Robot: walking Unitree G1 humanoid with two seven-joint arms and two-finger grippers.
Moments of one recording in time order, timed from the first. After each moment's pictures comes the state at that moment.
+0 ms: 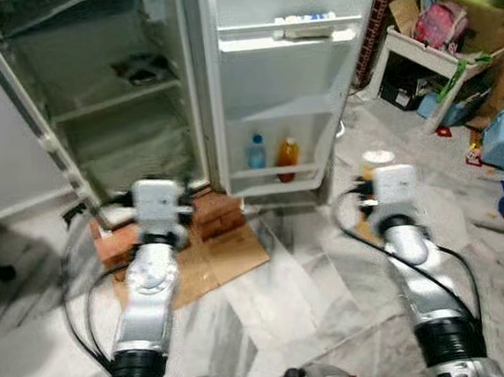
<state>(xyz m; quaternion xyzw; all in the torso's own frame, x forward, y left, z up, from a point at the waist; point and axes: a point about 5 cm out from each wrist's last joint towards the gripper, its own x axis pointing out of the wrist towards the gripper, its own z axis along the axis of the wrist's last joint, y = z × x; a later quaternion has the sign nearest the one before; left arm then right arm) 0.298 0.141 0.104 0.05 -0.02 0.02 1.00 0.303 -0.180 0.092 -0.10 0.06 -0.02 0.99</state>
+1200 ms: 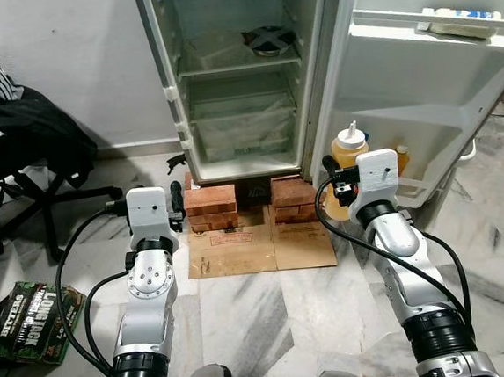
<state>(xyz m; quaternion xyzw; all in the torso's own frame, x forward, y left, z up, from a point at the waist) 0.297 0.148 0.097 0.04 -0.01 0.04 1.00 0.310 -0.156 0.117 -0.05 -0.02 0.05 1.00</state>
